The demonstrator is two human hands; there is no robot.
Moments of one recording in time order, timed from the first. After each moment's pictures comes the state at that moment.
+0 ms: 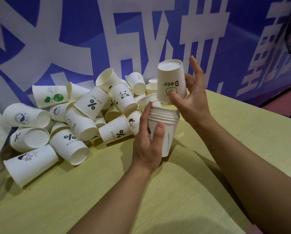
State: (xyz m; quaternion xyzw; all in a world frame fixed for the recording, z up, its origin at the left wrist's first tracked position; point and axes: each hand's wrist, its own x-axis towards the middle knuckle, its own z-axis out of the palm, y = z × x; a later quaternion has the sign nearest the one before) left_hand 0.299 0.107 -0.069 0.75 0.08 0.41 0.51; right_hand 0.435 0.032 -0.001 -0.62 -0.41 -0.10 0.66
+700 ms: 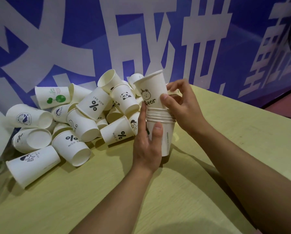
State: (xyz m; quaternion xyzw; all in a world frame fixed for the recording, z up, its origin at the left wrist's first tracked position) left_hand 0.296 0.106 -0.064 0.74 0.10 0.41 0.52; right_hand 0.414 0.041 -0.003 -0.59 -0.44 0.01 0.68
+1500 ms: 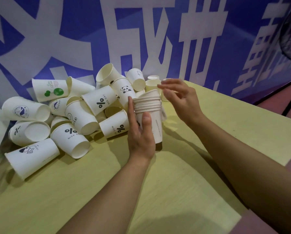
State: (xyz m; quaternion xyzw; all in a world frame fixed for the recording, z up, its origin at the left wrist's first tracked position) left_hand 0.296 0.113 -0.062 0.70 0.17 0.46 0.52; right_hand 0.434 0.046 -0.012 -0.64 -0.44 -0.07 0.62
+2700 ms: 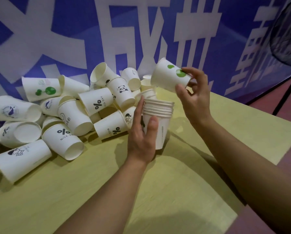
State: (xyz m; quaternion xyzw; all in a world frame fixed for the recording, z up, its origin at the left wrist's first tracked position) left_hand 0.295 0.110 -0.067 0.74 0.10 0.42 0.52; right_hand 0.430 0.017 -0.006 -0.59 -0.38 -0.13 0.70
